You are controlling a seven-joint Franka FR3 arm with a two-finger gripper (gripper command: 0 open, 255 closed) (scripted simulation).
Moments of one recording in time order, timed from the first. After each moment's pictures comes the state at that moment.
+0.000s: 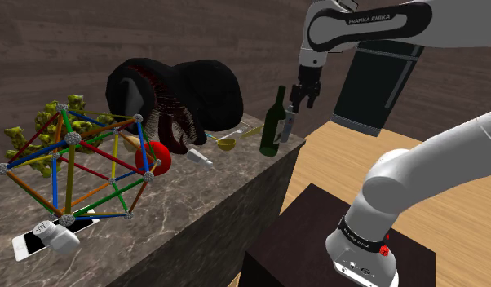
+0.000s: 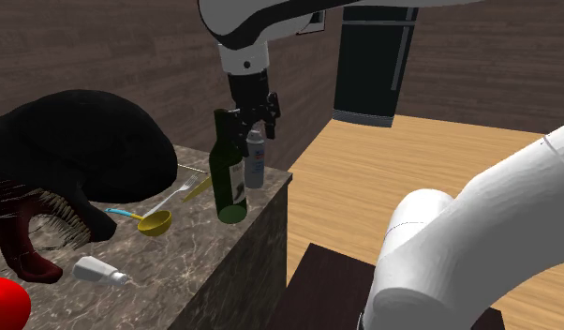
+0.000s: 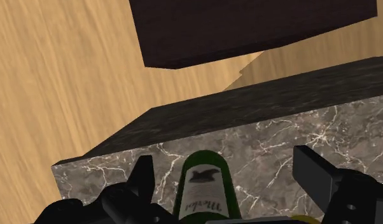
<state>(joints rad) -0.07 -0.57 -0.17 -2.34 -0.16 1.71 -0.04</state>
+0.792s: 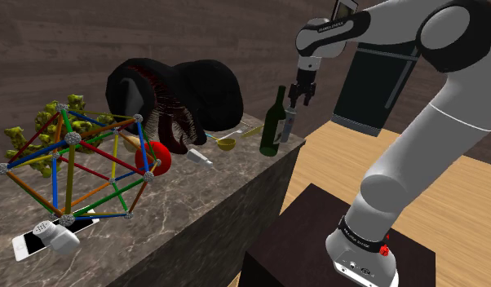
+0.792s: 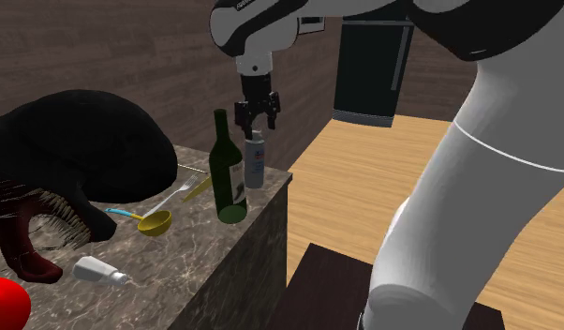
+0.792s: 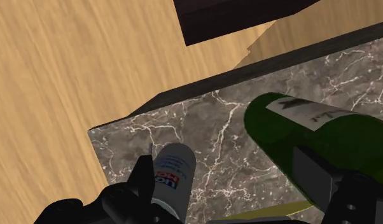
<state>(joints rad) -0.12 -0.18 -0.39 -2.07 -0.09 1.85 -0.26</state>
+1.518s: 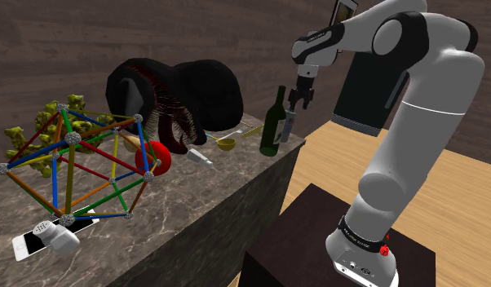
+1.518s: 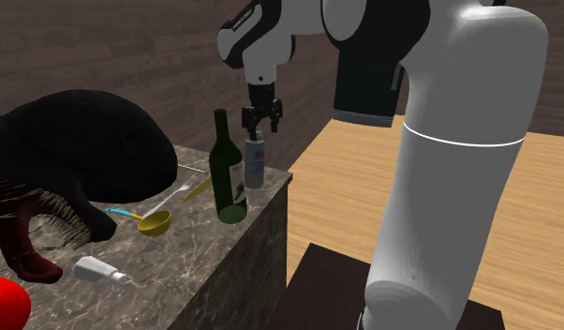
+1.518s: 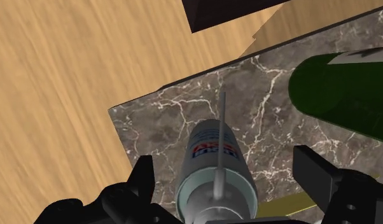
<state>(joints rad) -0.18 0.07 -0.47 -1.91 0.04 1.91 -0.40</state>
